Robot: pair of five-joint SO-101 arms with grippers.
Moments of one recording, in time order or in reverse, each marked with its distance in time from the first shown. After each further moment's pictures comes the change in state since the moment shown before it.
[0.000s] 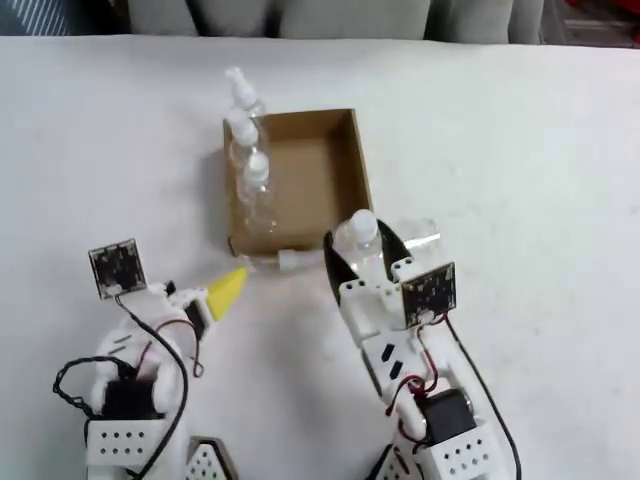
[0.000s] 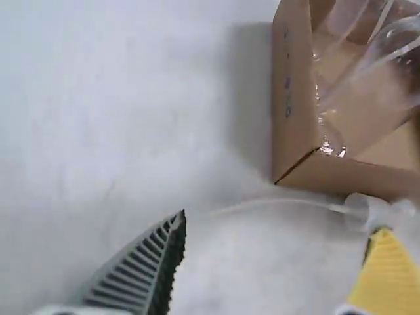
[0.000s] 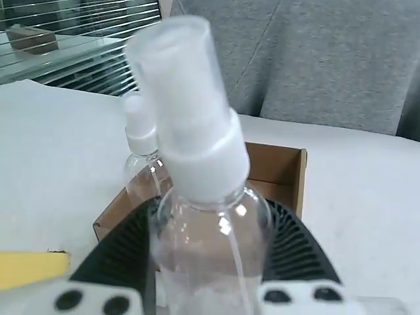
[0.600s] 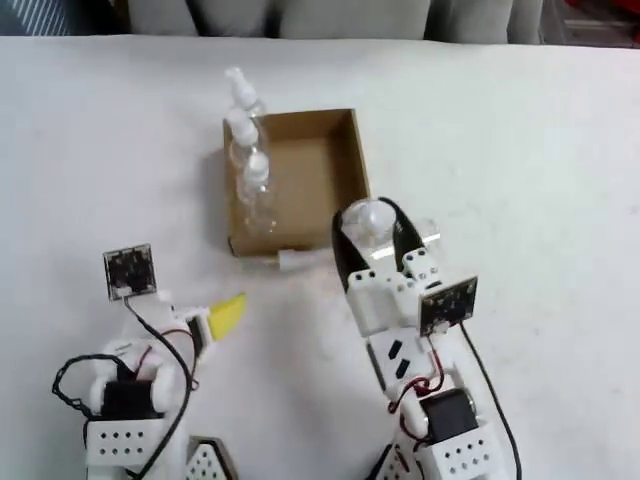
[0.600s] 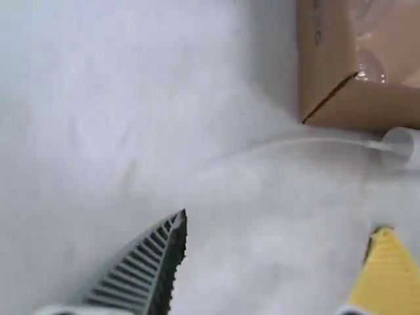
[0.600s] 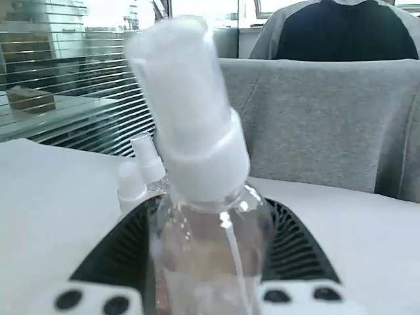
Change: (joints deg) left arm -1.2 0.0 0.0 9.4 -5.5; right arm 2.4 0.0 -1.3 -10.7 0.0
